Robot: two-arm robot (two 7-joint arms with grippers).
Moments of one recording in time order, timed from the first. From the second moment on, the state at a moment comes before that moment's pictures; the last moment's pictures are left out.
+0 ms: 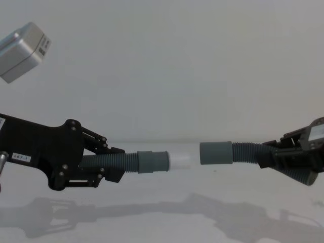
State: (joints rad) left arm -0.63 0.67 0.67 -1.33 -0.27 -0.28 -1.01; right arm 0.40 0.78 -0.55 -1.74 0.48 0.41 0.60
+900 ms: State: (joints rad) left arm -0.63 0.67 0.67 -1.33 -0.27 -0.28 -1.02; right arm 0.46 0.76 -0.60 -1.71 0.49 0.44 0.62
